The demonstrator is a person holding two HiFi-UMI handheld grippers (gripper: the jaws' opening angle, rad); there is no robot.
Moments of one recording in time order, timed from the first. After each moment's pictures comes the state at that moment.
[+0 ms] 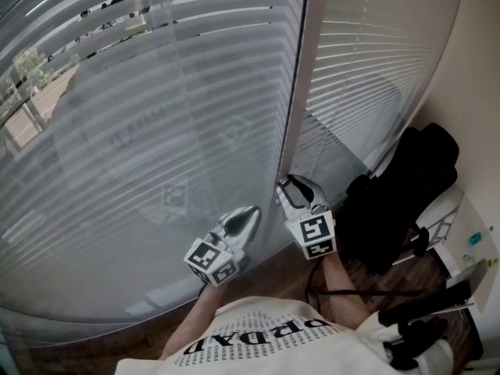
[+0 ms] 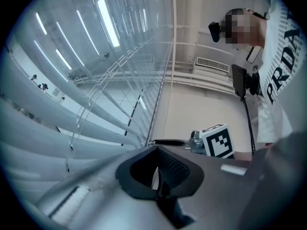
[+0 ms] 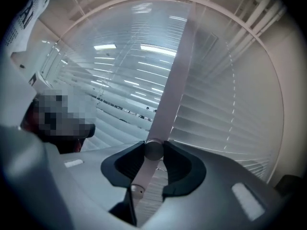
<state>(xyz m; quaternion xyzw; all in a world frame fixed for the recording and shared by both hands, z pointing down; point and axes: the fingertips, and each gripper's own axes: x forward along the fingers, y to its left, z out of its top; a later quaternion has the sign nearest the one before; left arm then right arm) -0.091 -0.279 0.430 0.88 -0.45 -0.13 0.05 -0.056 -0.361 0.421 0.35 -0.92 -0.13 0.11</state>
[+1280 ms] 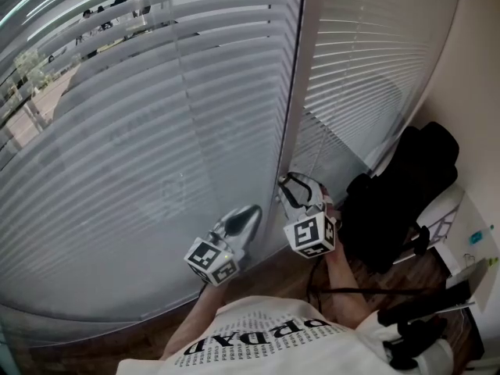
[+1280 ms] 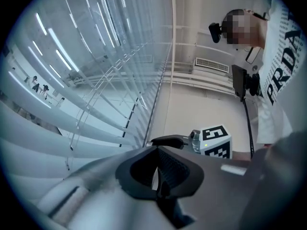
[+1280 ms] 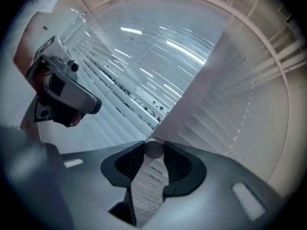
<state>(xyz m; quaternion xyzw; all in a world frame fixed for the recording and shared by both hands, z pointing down) -0.088 -0.272 0.427 0.88 -0.45 -0.13 0.04 -0.057 -0.355 0.422 0.33 -0.88 -0.28 0.20</state>
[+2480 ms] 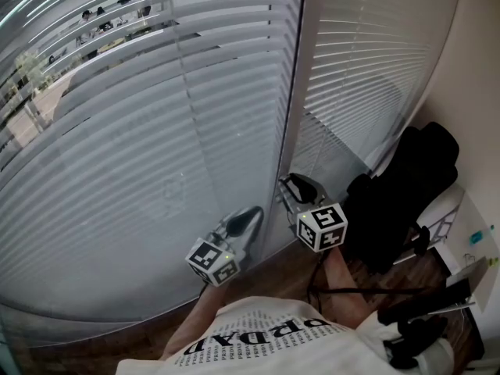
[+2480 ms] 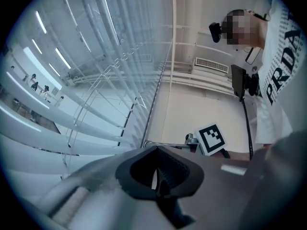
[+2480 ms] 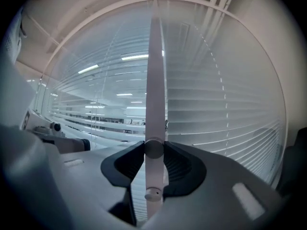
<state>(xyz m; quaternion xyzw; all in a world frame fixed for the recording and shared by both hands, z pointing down) -0.086 -0.271 0.427 0.88 -0.45 -0.13 0.05 -0.050 -0.365 0.421 0.33 -0.94 0.02 0.04</state>
